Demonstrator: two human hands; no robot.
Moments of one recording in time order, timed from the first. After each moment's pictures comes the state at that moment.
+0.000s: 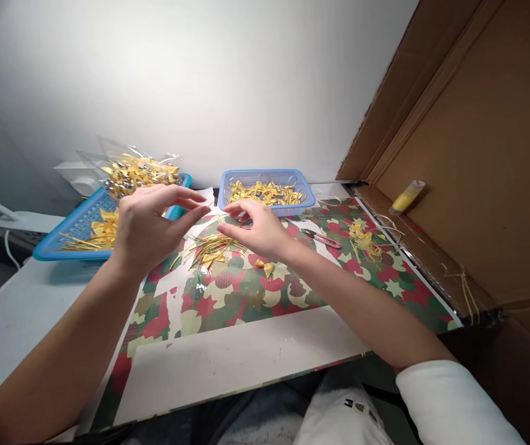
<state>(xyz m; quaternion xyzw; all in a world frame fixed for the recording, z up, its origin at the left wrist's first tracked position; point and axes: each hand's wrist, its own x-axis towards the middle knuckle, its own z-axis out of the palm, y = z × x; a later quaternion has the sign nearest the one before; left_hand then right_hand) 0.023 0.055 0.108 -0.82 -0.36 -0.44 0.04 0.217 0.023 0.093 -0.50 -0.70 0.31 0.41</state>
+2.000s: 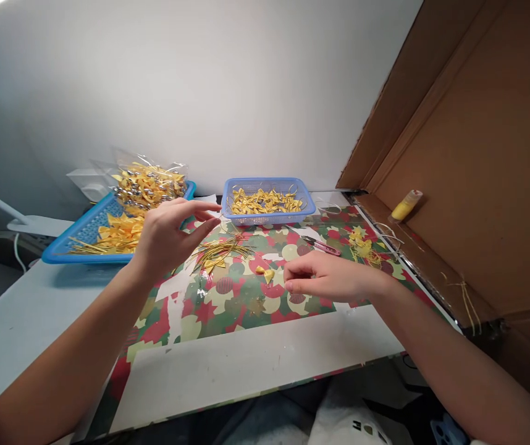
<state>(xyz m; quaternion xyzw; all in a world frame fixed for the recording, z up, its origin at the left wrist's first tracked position) 0.027 0.056 0.098 -0.85 -0.31 -0.43 0.03 0.294 -0.052 0.125 -0.50 -0.74 0.44 0.02</state>
